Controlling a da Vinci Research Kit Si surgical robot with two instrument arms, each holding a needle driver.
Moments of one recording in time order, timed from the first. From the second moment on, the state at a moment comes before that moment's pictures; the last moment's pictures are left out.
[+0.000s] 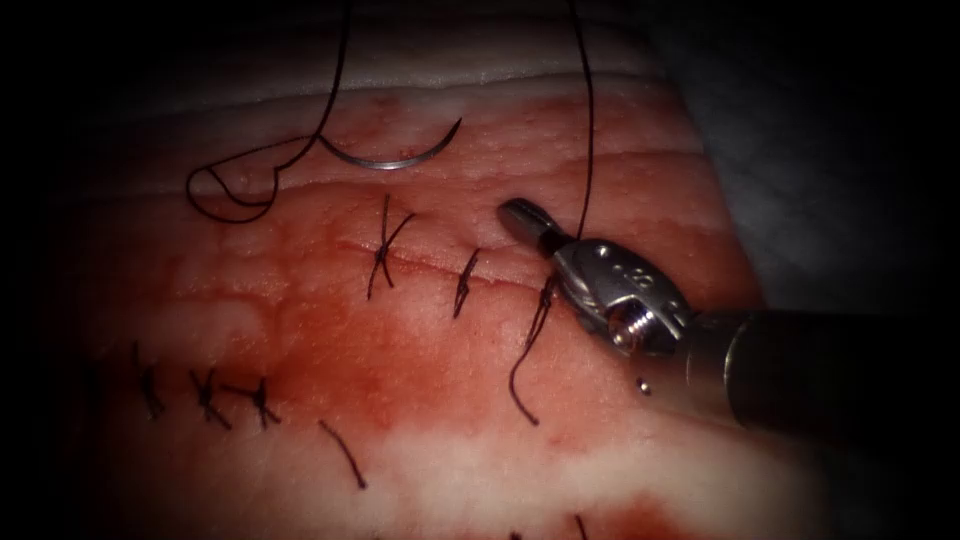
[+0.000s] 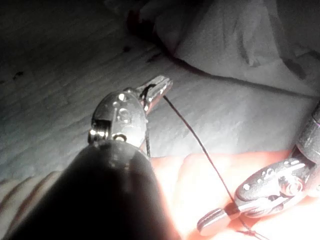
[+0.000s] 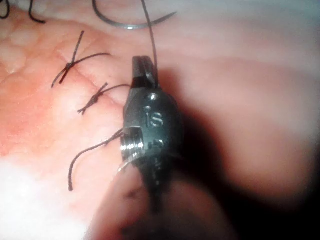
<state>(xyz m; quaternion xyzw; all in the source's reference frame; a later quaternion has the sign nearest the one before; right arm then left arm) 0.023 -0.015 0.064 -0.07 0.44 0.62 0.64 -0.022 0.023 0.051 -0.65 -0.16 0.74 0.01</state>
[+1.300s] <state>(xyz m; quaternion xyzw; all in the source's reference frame) -0.002 -0.016 0.058 -0.16 0.43 0.61 0.64 -0.029 0.020 0.079 -0.56 -0.24 0.78 0.13</state>
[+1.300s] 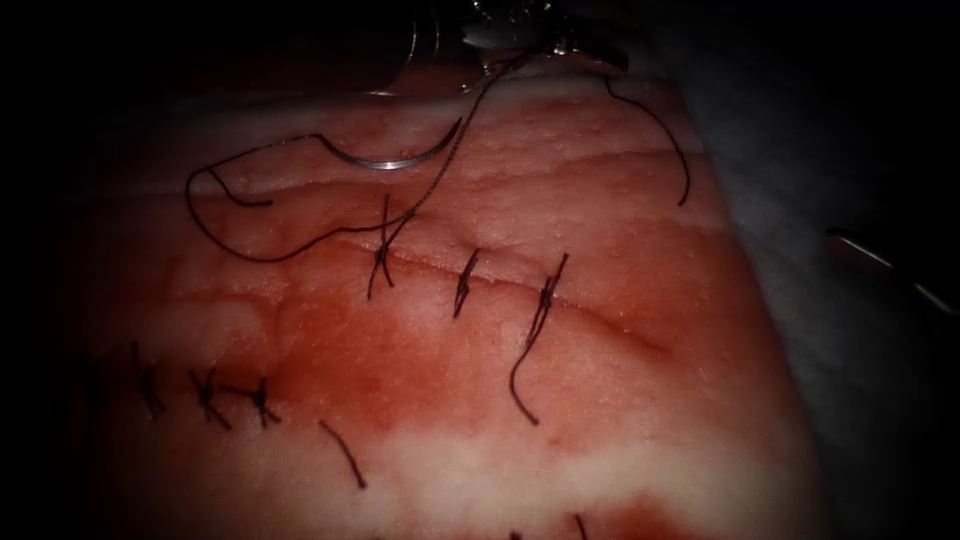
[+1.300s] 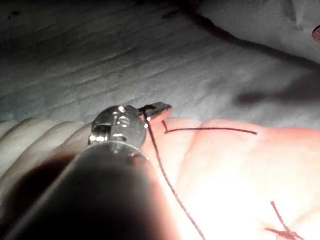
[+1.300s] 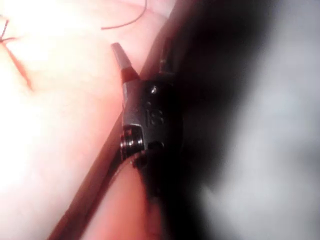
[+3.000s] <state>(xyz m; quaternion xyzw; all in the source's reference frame) 0.011 -0.017 0.057 -0.06 0.48 0.52 0.70 -0.007 0.007 0.075 -0.51 -0.21 0.83 0.08</state>
